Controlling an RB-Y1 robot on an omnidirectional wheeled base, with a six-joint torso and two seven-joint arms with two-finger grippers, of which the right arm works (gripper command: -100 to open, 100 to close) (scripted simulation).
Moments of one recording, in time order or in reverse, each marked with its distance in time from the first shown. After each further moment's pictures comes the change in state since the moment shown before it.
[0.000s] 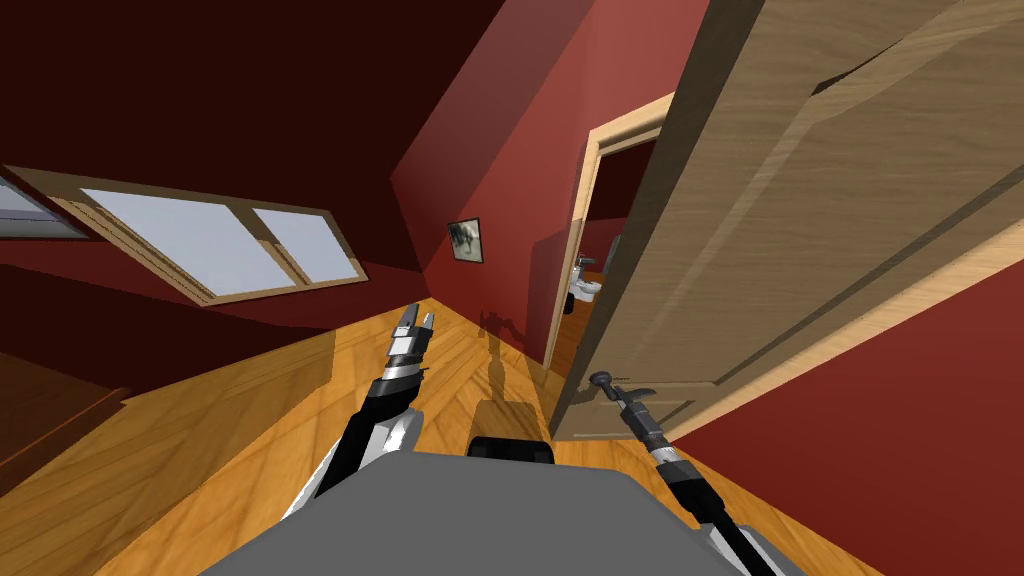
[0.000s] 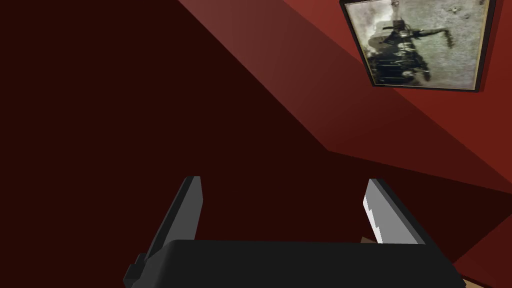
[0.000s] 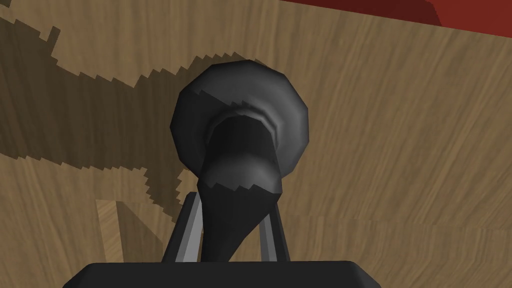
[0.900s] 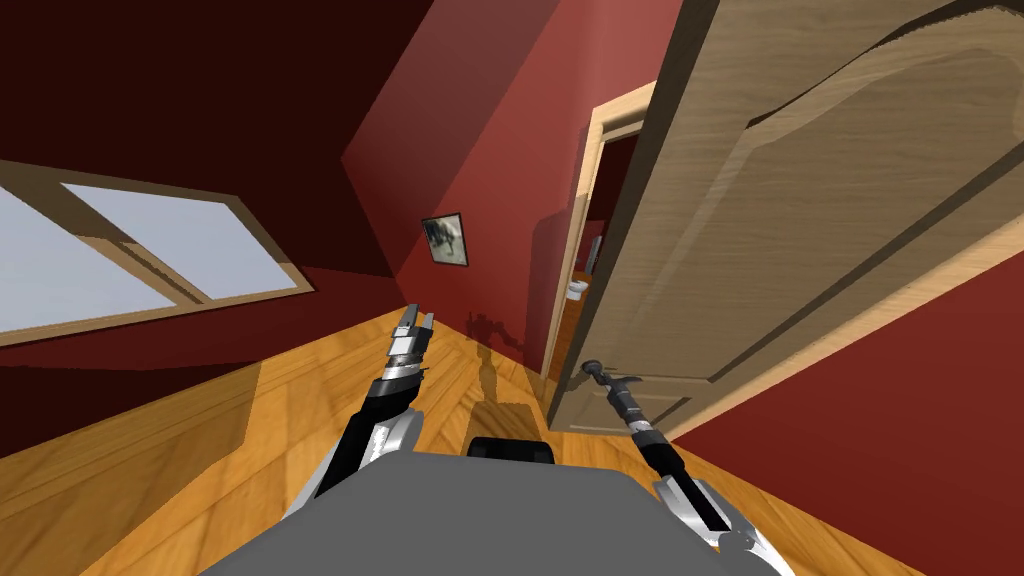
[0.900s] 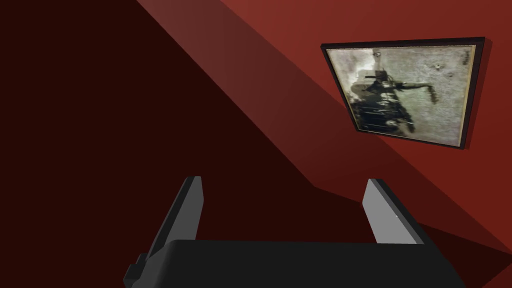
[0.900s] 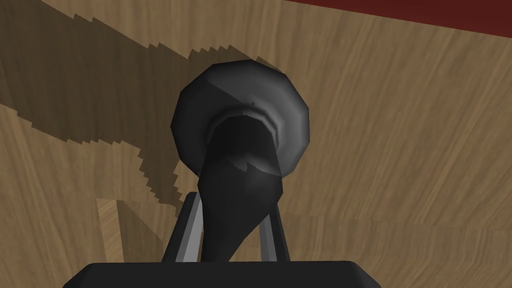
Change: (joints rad) arm -0.082 0.062 -0.047 -0.028 0.012 0.149 0.047
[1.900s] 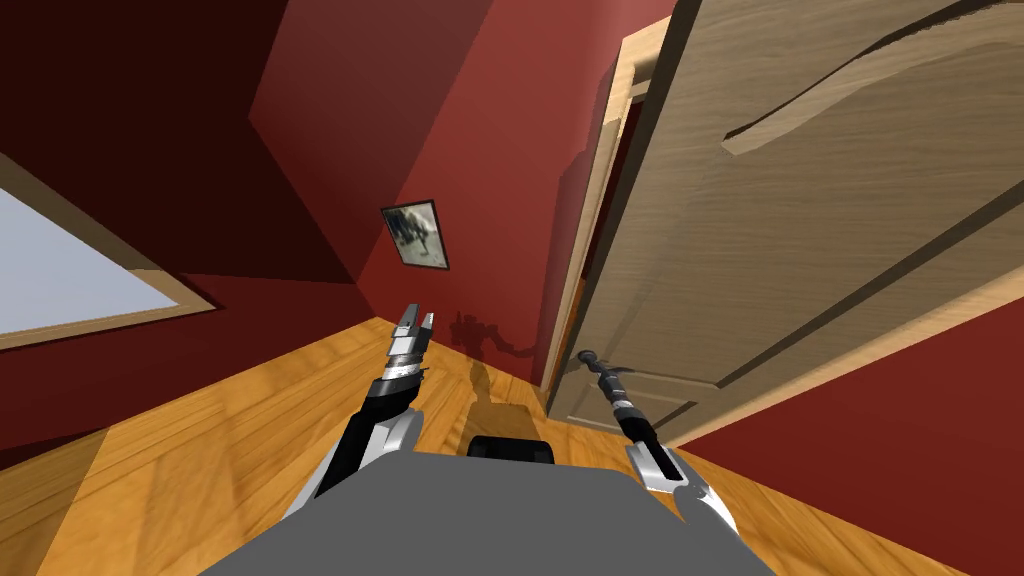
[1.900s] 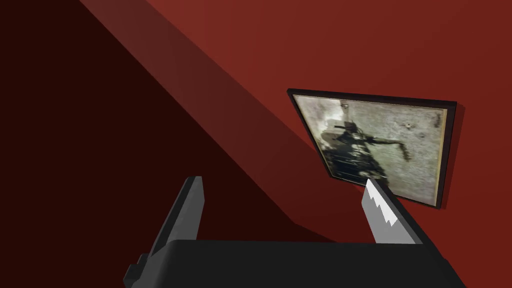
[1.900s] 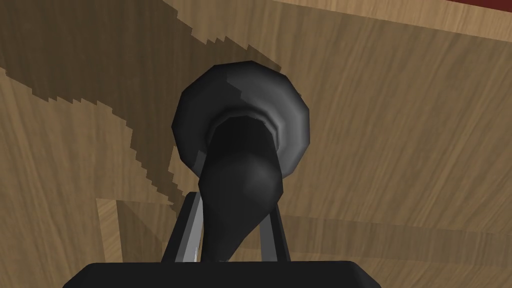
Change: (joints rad) arm -0.105 0.083 -0.078 0.024 -0.008 0.119 0.084
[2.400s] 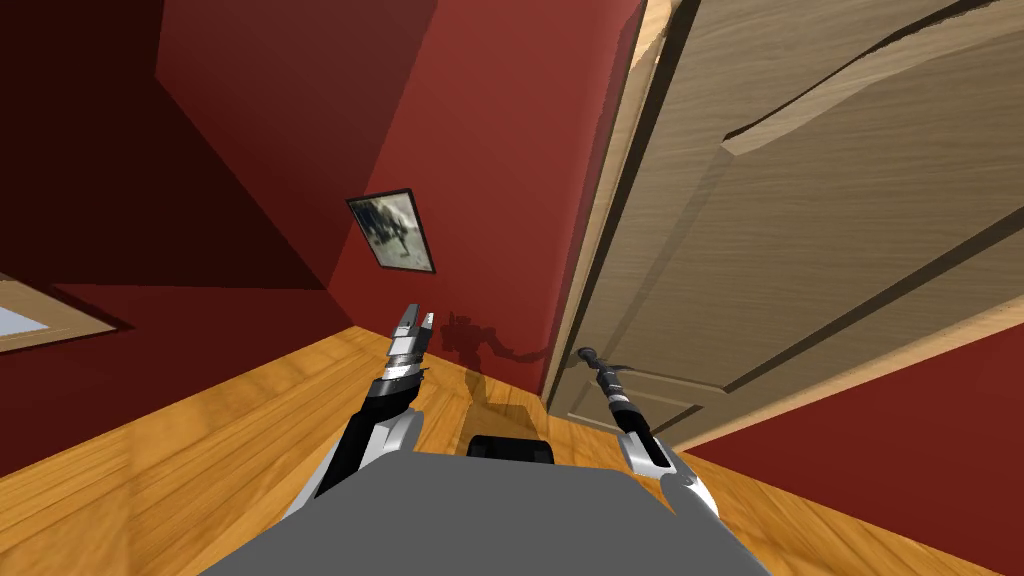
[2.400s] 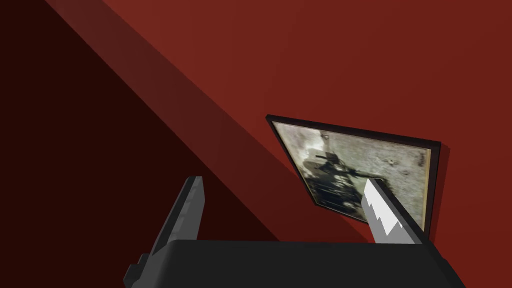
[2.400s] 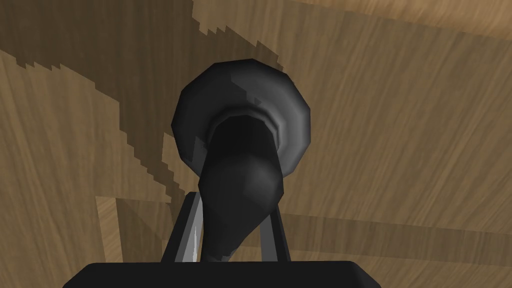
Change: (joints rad) arm -0.034 0.044 -0.057 0.006 -0.016 0.047 0.063
